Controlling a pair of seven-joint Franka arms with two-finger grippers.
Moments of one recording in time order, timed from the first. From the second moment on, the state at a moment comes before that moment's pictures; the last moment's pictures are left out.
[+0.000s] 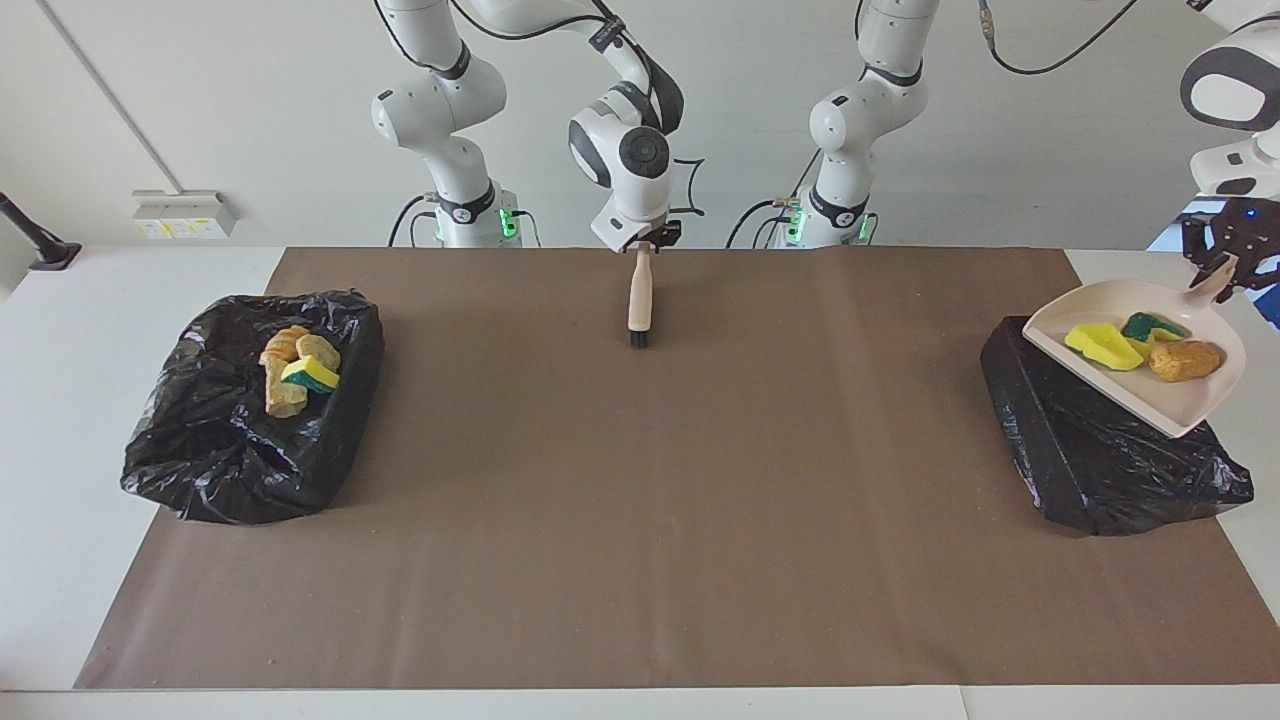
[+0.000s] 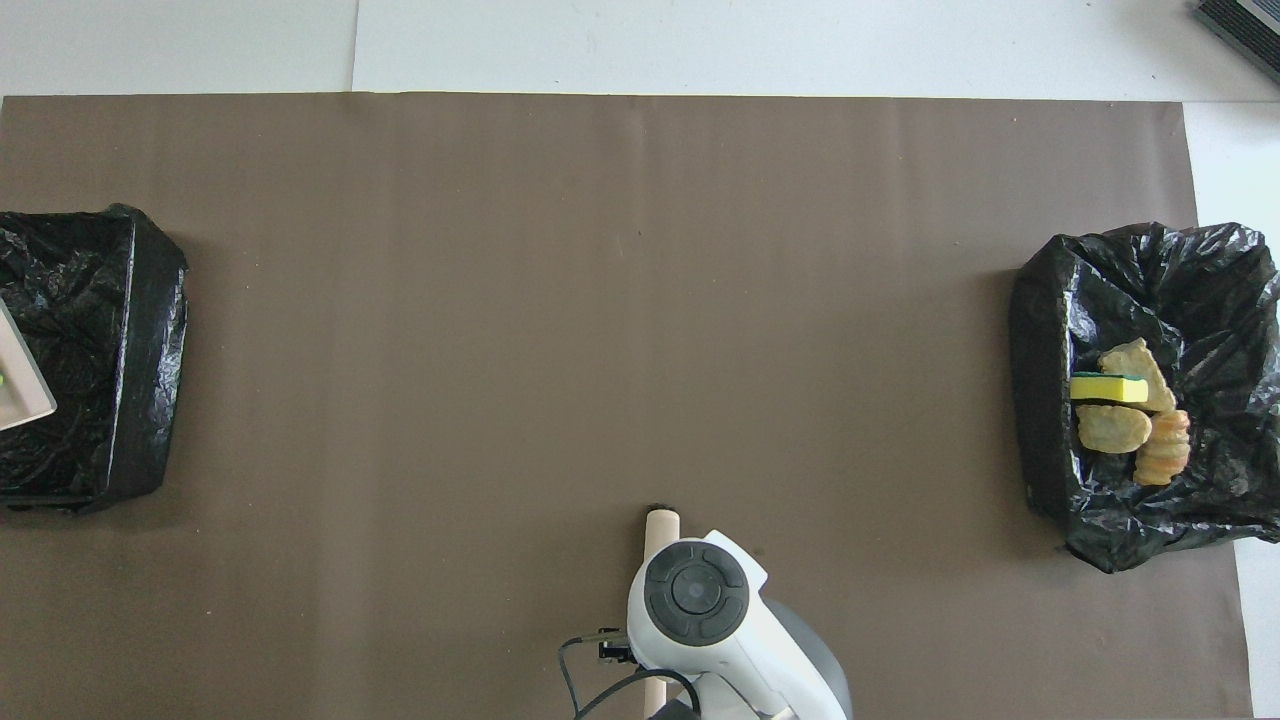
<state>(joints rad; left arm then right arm) 0.51 0.01 -0.01 -1.82 0.30 2.11 1.58 0.52 -0.03 0.27 -2.28 0.28 2.01 0.61</state>
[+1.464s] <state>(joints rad) 0.50 0.09 -0.04 -1.72 0.78 2.21 1.51 0.03 -0.12 0.26 -1.82 0.08 1.66 0.23</state>
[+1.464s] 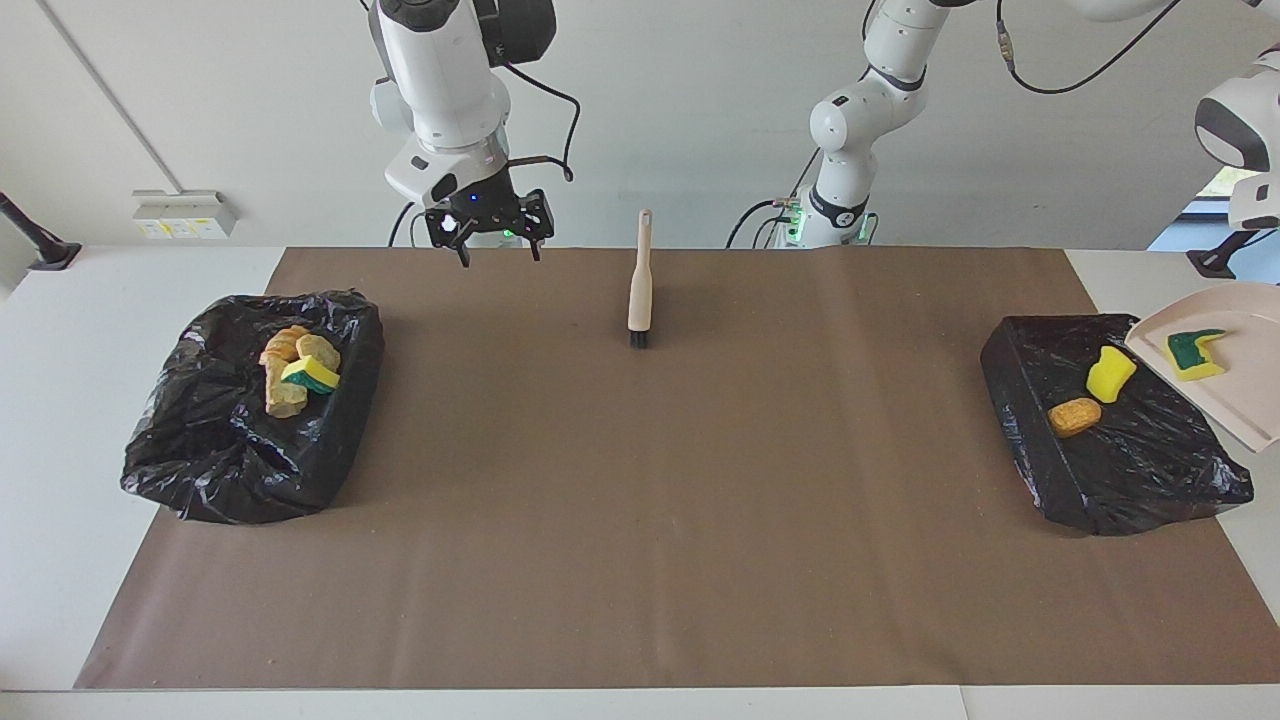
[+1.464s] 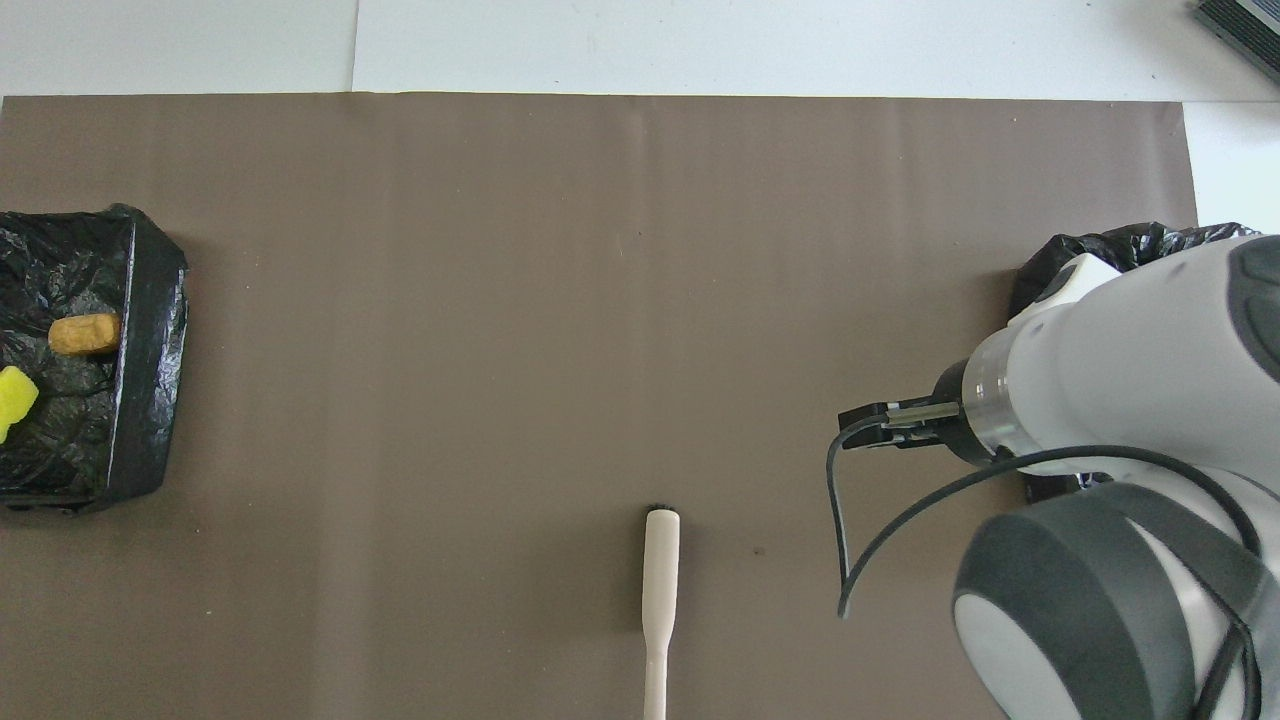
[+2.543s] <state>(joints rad) 0.37 0.08 -0.04 -1.69 1.00 2.03 1.48 0.01 -0.15 0.17 -1.62 0.07 1.43 0.21</state>
